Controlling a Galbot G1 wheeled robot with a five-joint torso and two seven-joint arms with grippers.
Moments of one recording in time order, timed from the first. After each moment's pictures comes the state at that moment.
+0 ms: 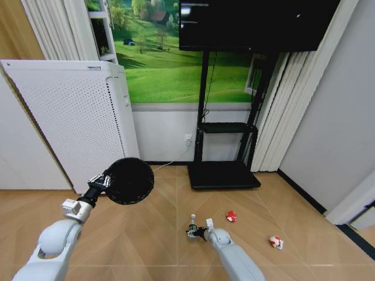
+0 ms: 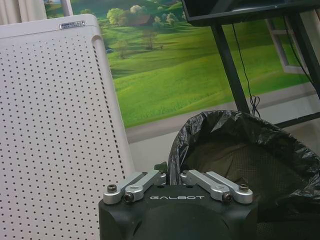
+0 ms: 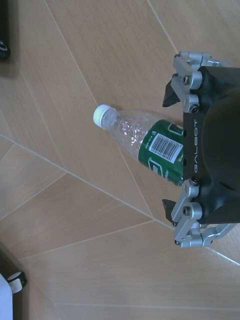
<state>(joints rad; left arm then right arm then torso) 1.24 -1.04 -0.79 -1.92 -0.36 -0.01 0.24 -0.82 1.38 0.14 0.95 0.31 -0.44 -0.22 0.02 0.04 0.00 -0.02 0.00</state>
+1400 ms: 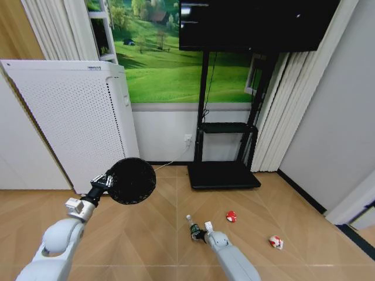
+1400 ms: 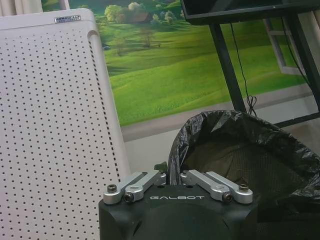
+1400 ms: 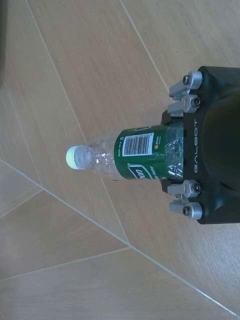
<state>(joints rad) 1.22 -1.06 -0.77 -1.90 -0.35 -0.01 0.25 -0.82 1.40 0.15 0.87 0.21 -0.41 -0.18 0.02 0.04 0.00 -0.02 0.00</state>
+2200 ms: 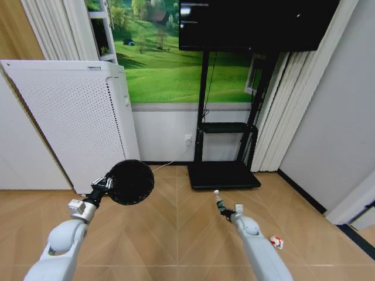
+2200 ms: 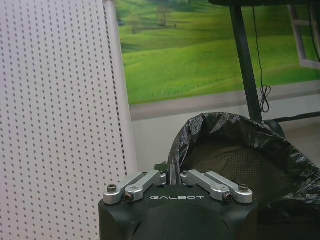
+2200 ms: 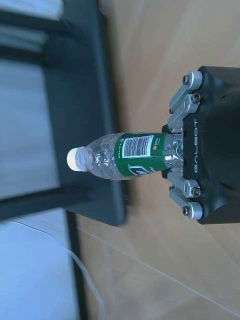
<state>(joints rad) 1.18 -1.13 -0.74 -1.80 -0.36 0.00 0.25 -0.92 1.24 0.56 1.32 0.38 -0.47 -0.09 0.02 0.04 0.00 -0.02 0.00</state>
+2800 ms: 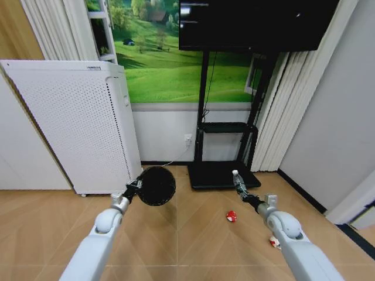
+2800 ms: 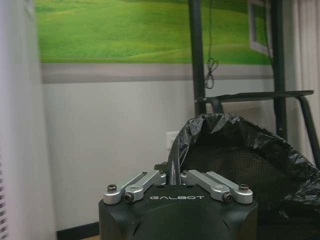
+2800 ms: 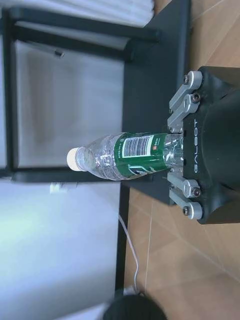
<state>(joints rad) 0.85 -1.19 -0.31 -1.53 -0.36 0.04 0.19 -1.16 0.96 0.59 1.73 0.57 -0.42 -0.14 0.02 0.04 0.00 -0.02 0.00</state>
